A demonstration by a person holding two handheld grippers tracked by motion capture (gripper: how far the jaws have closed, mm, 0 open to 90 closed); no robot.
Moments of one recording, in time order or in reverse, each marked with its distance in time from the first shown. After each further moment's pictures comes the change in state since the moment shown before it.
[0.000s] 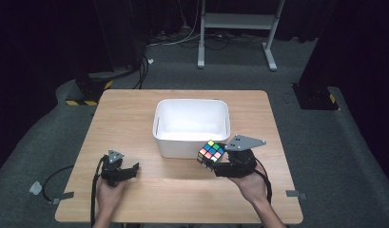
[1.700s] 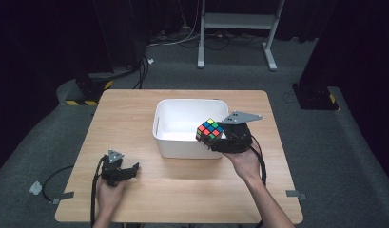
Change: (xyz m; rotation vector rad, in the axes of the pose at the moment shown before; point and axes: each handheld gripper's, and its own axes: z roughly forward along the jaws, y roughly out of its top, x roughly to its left) left arm 0.000 0.000 0.000 -0.002 0.000 -0.002; right arm -0.030 0.045 0.018 -0.013 -0.072 0.060
